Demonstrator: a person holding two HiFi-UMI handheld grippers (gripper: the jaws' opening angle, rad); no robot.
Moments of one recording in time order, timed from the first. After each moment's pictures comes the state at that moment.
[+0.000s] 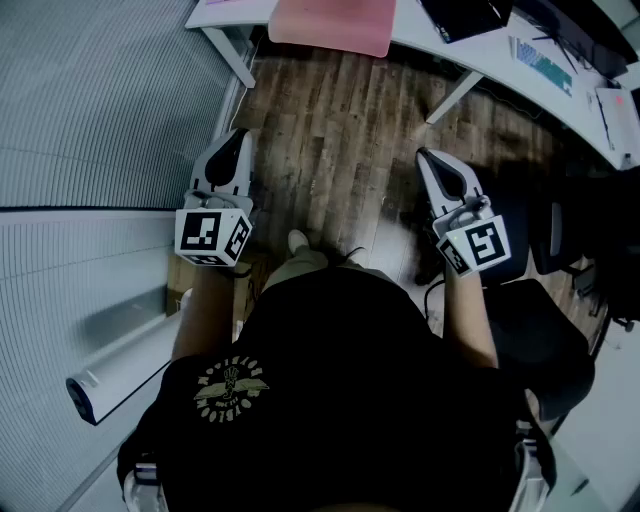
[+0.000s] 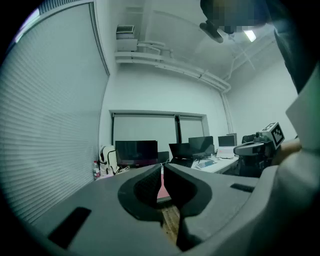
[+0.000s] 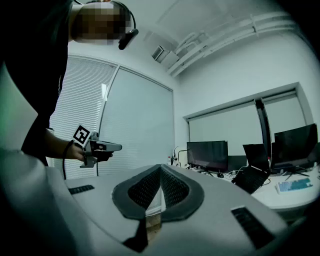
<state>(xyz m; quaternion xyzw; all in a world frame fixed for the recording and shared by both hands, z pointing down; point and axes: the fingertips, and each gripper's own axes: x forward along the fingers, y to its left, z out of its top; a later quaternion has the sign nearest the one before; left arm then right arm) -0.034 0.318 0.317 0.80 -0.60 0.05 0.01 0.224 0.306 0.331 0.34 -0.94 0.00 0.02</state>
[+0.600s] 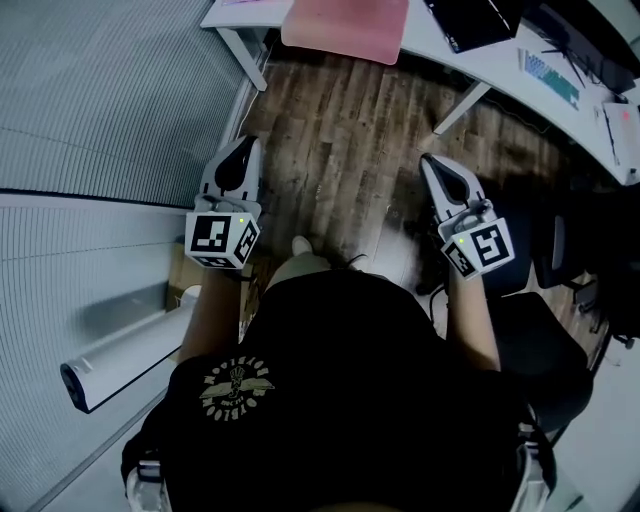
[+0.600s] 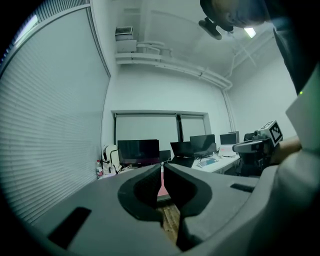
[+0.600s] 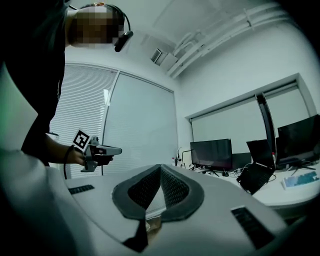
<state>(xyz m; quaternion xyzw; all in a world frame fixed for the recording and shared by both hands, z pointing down) -0.024 0.330 0.326 0.80 -0.60 0.05 0.01 0.234 0.312 0.333 0.33 -0.95 0.01 0.01</state>
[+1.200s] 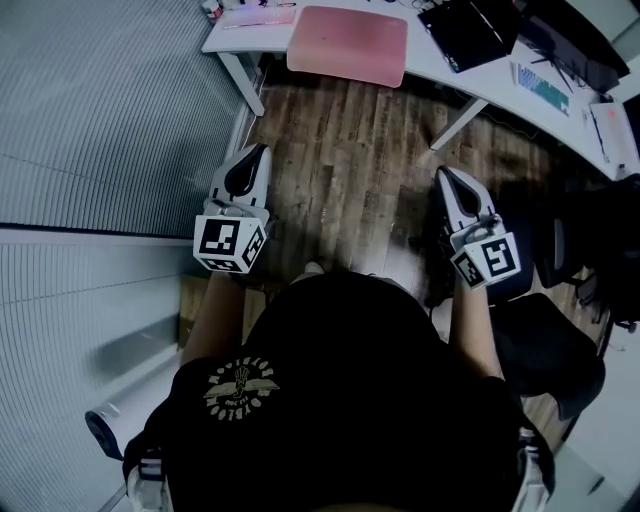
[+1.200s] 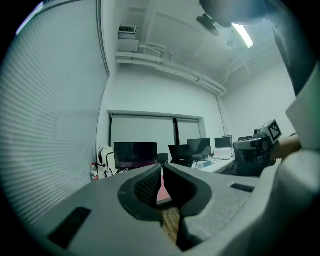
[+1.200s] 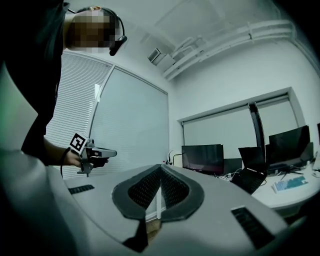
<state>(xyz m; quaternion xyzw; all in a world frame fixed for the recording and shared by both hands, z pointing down) -0.102 0.293 0.318 0.83 -0.56 0.04 0.00 0.179 0.296 0.309 0.40 -0.92 0.00 0.00</state>
